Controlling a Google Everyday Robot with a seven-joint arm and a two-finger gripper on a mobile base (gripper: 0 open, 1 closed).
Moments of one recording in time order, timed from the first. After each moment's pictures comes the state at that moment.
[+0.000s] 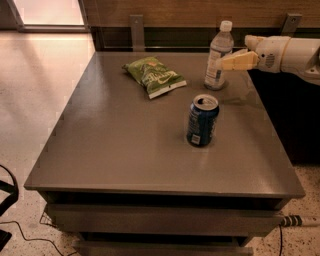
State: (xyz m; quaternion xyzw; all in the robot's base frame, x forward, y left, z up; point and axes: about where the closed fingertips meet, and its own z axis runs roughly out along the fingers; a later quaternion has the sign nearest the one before) arm 0.730 -0.224 0.936 -0.33 0.70 0.26 0.58
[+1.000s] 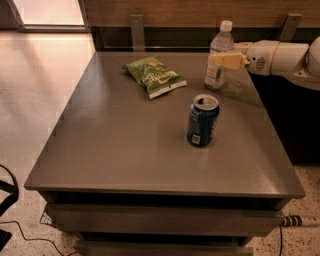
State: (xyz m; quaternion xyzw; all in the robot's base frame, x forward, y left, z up) arm 0.743 -0.203 0.921 -0.33 0.69 0.29 0.58
